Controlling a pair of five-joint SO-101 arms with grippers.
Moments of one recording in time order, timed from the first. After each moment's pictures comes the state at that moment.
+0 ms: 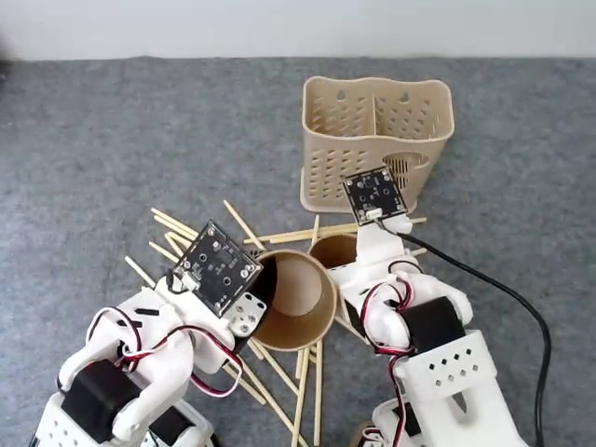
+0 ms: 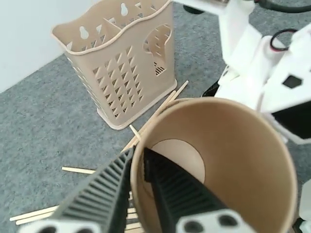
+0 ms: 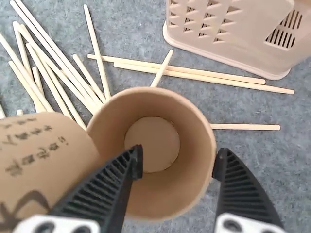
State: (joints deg) left arm 33.9 -69.4 40.7 75.4 -0.4; right arm -24.5 -54.9 46.8 70.6 -4.9
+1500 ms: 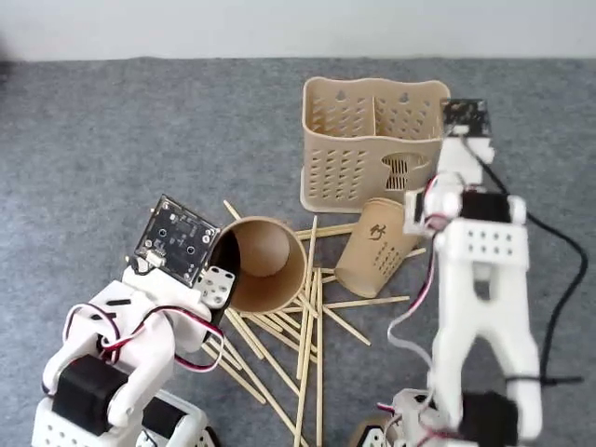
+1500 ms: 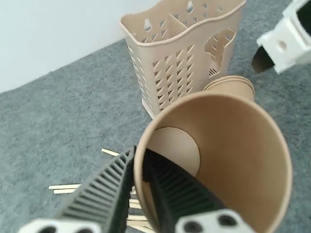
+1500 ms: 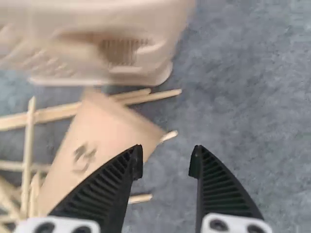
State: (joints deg) left arm 20.8 -68.8 39.1 76.2 -0.4; right arm 4.0 -15.0 20.3 65.8 2.2
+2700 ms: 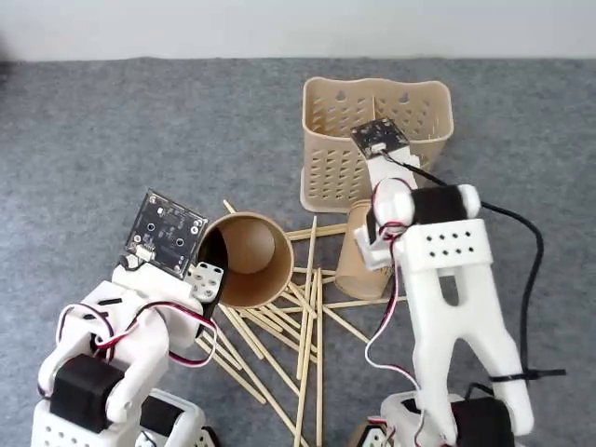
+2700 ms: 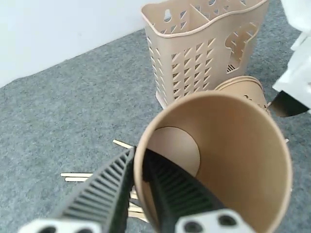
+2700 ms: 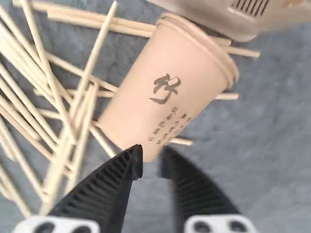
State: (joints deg) left arm 16.7 -68.8 39.1 76.7 -0.4; right arm -12.4 -19.5 17.2 86.8 5.2
